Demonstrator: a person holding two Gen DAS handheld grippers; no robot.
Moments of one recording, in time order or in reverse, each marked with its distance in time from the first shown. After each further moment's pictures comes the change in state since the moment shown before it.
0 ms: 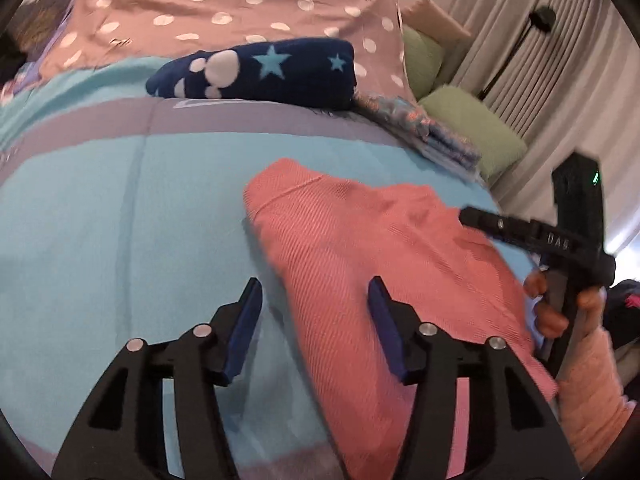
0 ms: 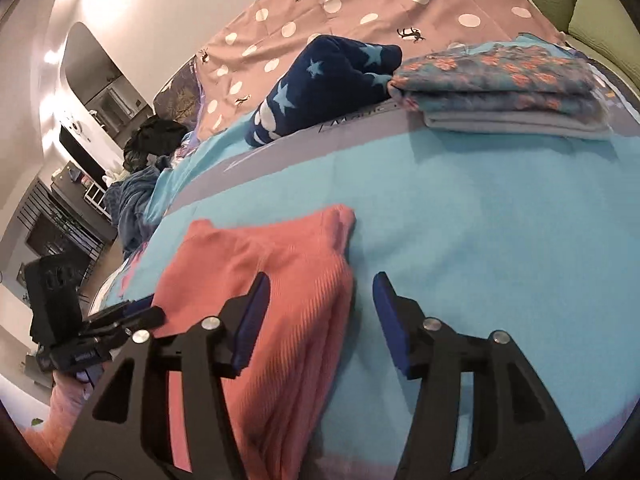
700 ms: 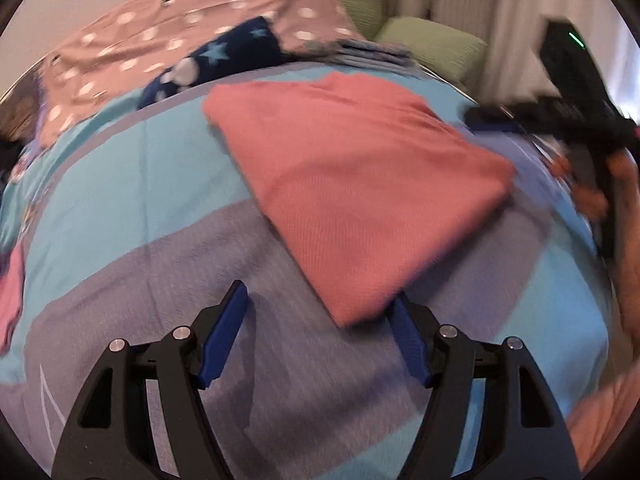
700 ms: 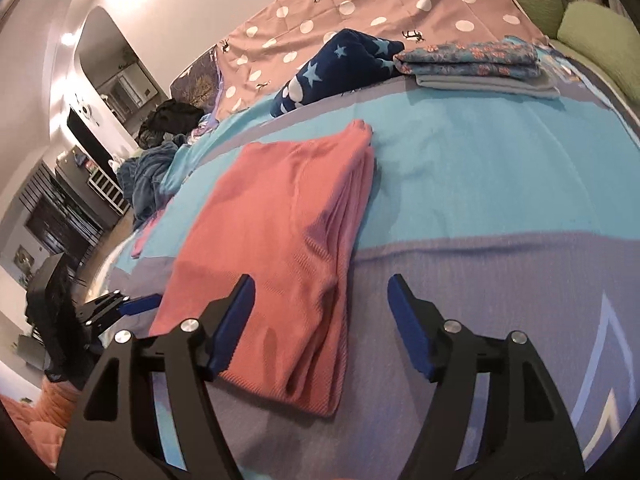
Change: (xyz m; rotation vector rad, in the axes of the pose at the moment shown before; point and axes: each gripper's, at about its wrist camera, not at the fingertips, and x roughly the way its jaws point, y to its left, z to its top) left arm -0.072 -0.062 -0.126 0.311 0.065 0.158; right arm -0.080 0.032 -0.102 -0.033 -0.010 0.001
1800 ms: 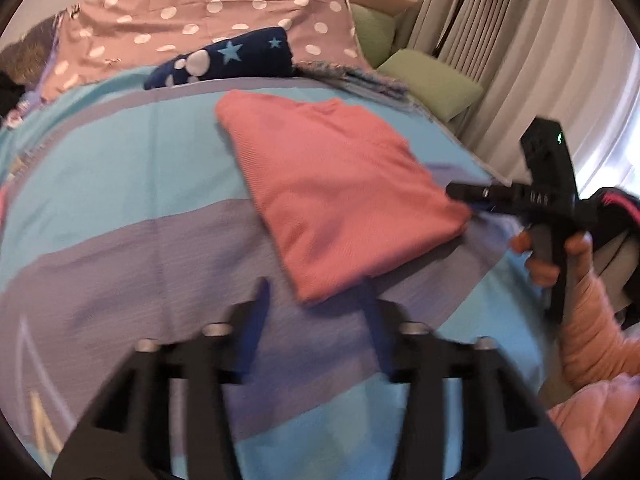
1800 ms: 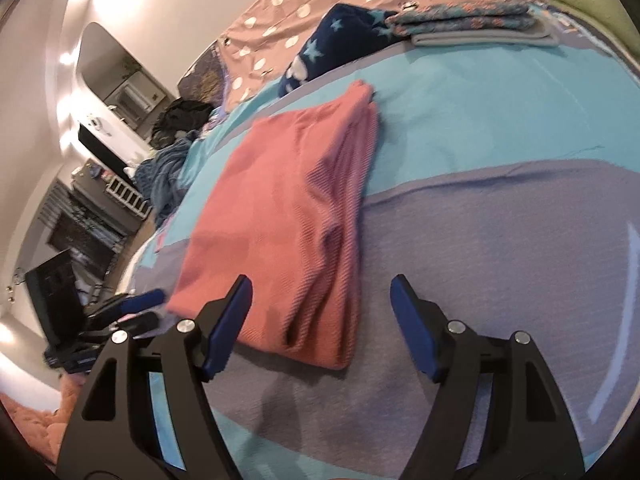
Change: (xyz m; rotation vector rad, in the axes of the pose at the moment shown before) left arm -0.034 0.010 -0.007 -0.151 -0.040 -0.161; right arm 0.004 -0.010 -0.024 0.086 0.073 0.102
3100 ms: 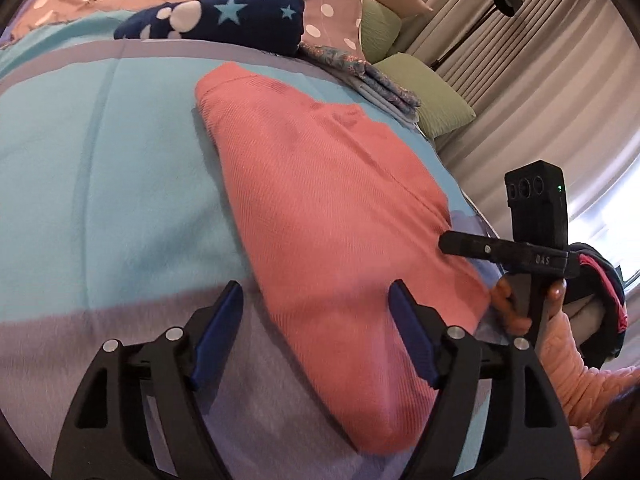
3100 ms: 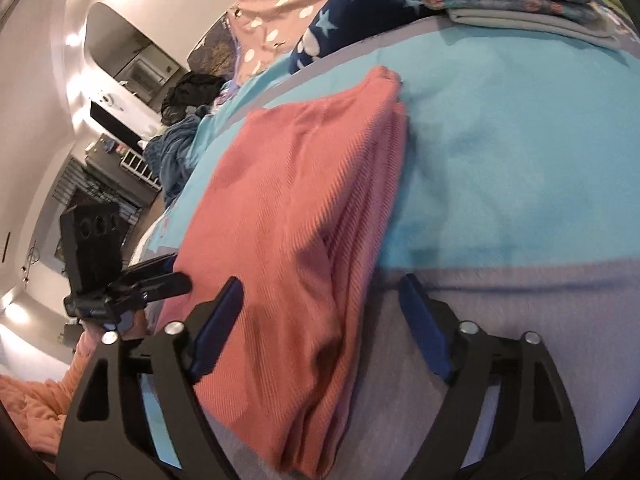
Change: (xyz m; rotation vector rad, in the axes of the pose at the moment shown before) left arm 0.082 0.055 0.059 -0.154 0.079 -0.197; right arm 0.055 -0.011 0.050 -0.042 0.132 0.058
